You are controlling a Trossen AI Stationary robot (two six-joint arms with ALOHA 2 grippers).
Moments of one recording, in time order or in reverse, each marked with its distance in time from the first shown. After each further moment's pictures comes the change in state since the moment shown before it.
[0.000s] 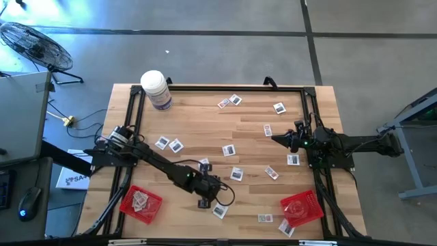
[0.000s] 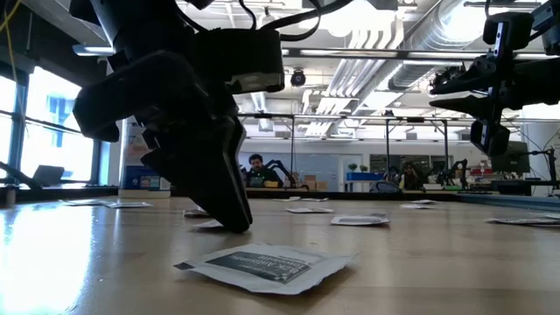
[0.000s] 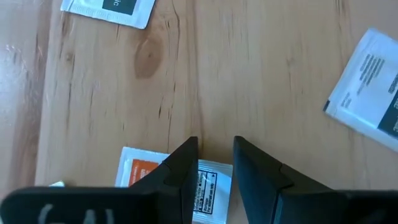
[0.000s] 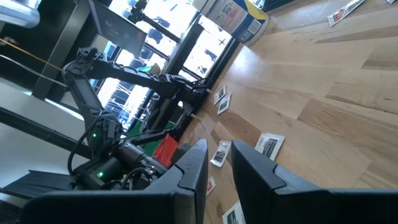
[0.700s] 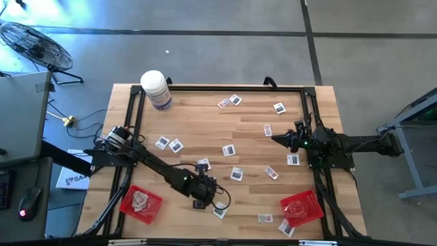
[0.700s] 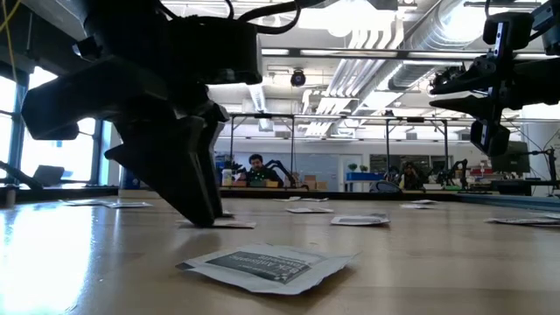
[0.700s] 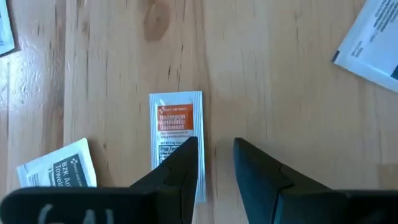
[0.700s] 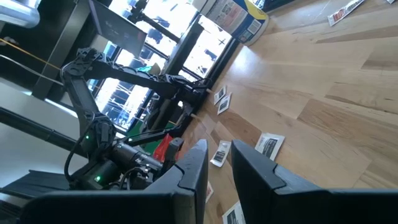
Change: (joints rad) left arm -0.038 -0.026 0.019 -0.128 -0.071 -0.008; right arm 0.000 0.000 0.000 0.000 0.000 0.000
